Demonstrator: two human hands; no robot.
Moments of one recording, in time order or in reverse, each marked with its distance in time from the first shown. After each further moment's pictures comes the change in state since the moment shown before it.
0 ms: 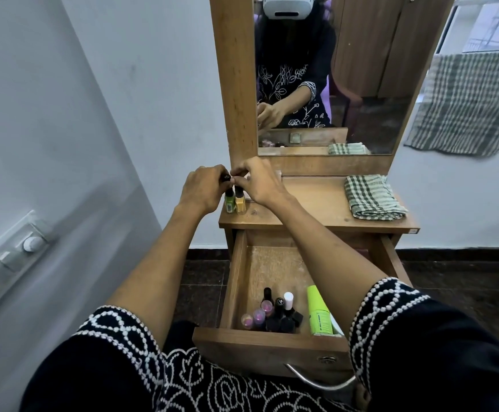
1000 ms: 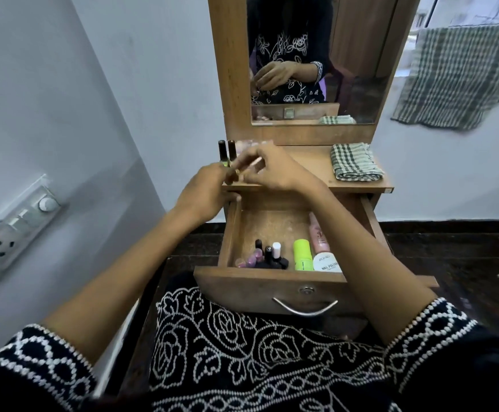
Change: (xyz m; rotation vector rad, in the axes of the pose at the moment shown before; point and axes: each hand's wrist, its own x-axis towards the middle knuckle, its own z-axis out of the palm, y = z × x) left_hand -0.105 0.030 -0.013 -0.107 -0.008 0.200; right_hand -0.089 -0.017 -0.046 0.113 -0.235 -0.143
